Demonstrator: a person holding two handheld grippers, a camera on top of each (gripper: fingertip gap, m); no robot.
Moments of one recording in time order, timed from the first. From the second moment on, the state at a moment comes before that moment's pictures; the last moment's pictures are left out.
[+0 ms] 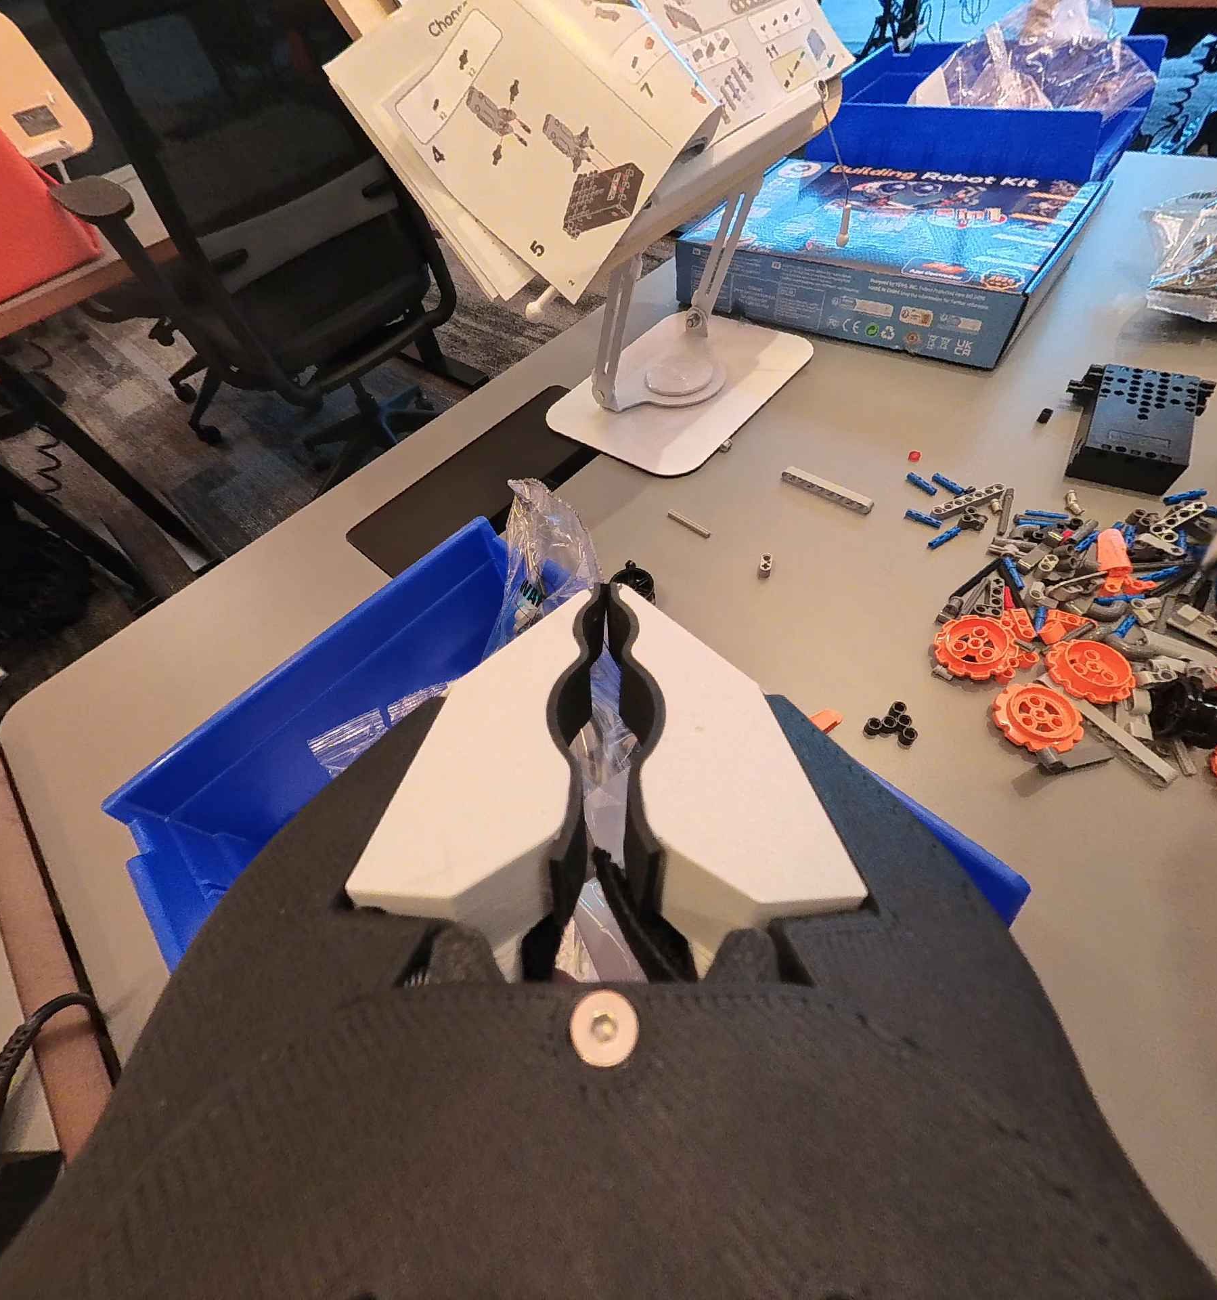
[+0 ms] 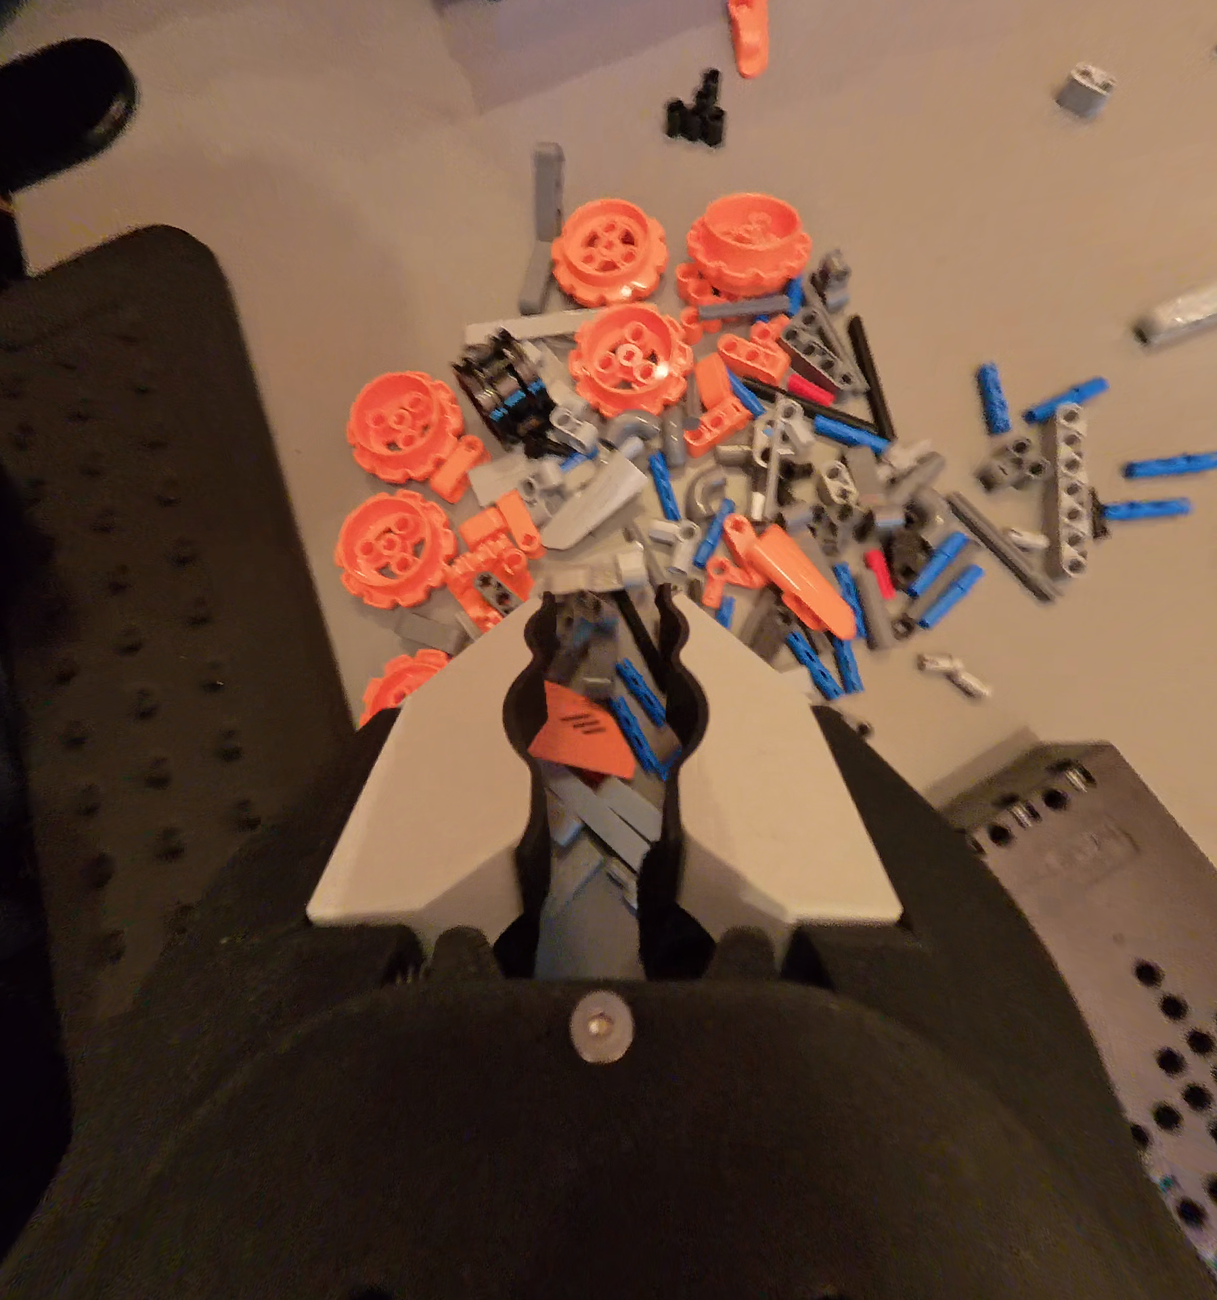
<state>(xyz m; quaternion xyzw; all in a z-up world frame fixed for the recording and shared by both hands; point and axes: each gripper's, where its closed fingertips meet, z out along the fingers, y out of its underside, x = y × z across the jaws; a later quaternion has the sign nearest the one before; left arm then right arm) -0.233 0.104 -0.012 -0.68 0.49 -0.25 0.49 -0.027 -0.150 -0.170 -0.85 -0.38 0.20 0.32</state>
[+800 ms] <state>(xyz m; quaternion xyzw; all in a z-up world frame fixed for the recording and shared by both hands) -0.234 0.103 -0.012 -0.68 0.49 -0.25 0.49 -0.109 -0.156 -0.171 -0.79 -0.47 0.25 0.31</state>
